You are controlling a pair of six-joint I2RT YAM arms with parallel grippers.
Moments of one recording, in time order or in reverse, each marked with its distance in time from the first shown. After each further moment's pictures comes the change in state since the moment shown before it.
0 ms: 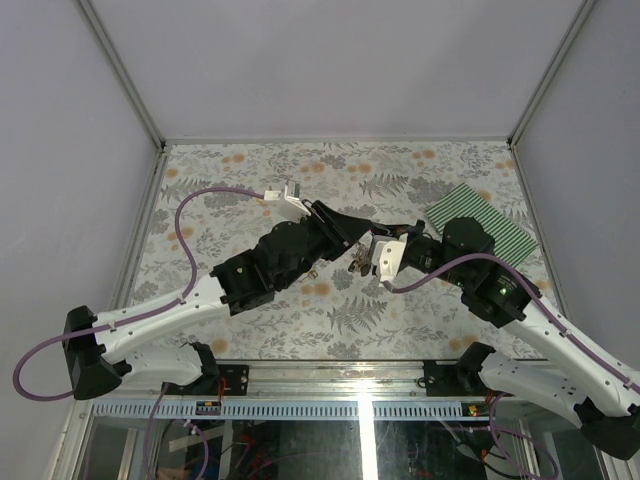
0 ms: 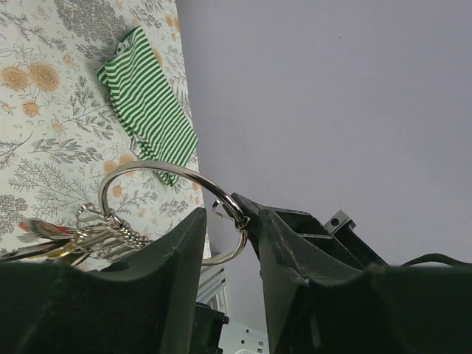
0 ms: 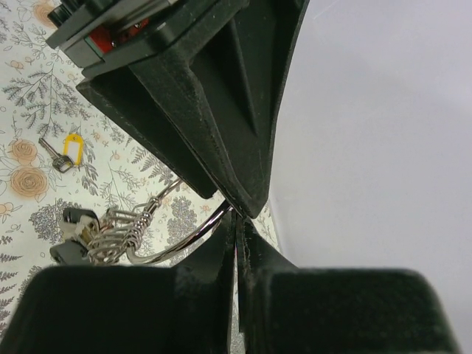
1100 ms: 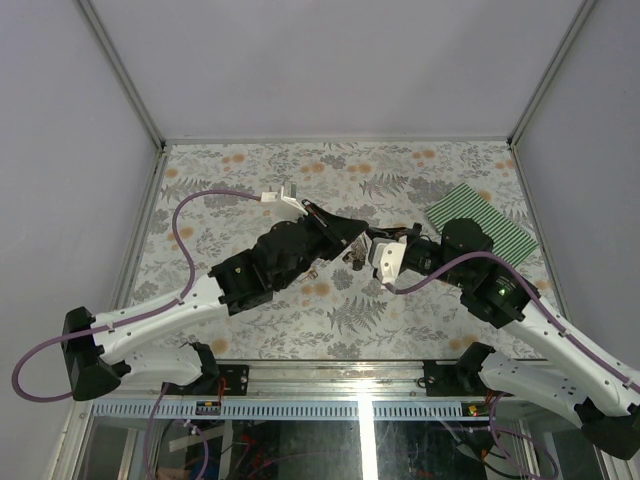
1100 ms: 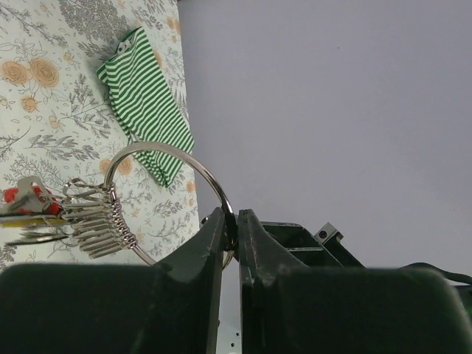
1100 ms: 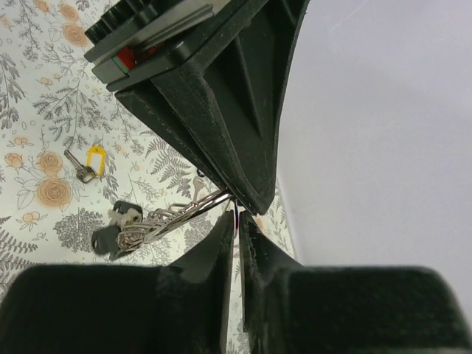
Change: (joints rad) left arm 0.007 -0.008 0.000 -0.016 -0.014 -0.040; right arm 0.006 0.000 -0.011 0.006 -0.049 0.035
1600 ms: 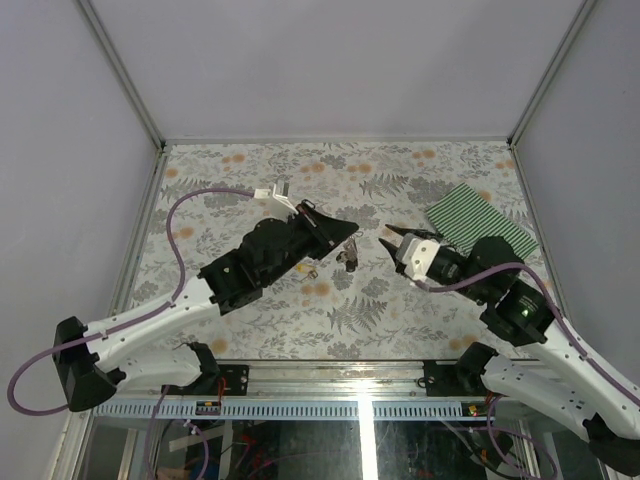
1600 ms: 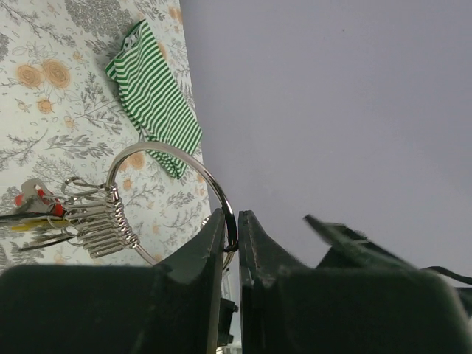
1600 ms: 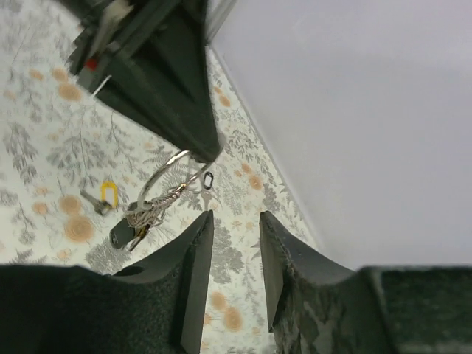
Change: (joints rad) left arm 0.073 -0.053 -0.058 0.012 0.122 0.041; right arm 0.000 -0.145 -0.059 0.033 0.051 0.165
